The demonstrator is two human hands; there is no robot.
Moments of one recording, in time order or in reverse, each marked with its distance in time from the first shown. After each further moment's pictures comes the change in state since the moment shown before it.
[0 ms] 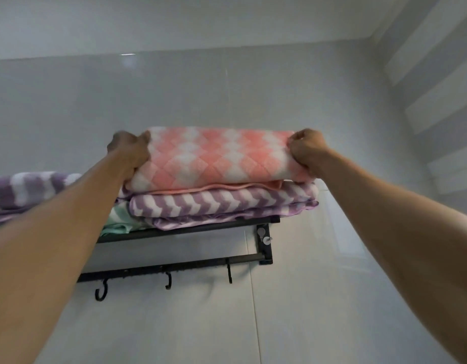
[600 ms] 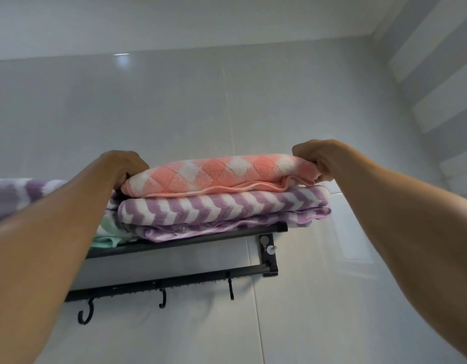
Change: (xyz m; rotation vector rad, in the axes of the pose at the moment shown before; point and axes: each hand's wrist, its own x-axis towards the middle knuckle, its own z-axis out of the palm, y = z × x) left_hand 0.025 -0.006 0.010 0.746 -0.515 0.008; right_hand 0.015 -0.001 -0.002 -0.288 -0.414 0.256
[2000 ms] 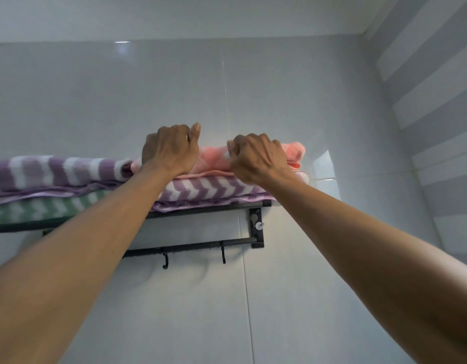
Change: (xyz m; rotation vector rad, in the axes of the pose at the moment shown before) left_hand -0.088 0.055 0.040 -0.053 0.774 0.512; right_hand -0.082 -0.015 0.081 -0.482 0.531 -0.725
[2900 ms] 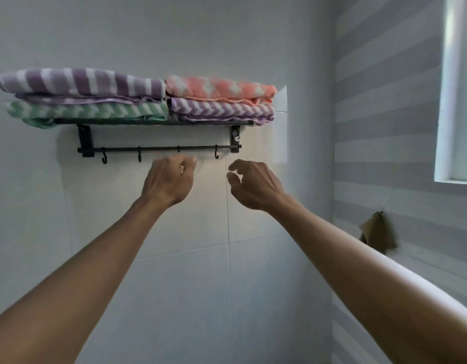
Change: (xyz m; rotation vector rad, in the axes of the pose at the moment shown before) left_hand -0.281 -0.040 -0.211 -0.620 -0.391 -0.207; right_hand -0.281 -0.183 -0.179 0.080 -0.504 0.278
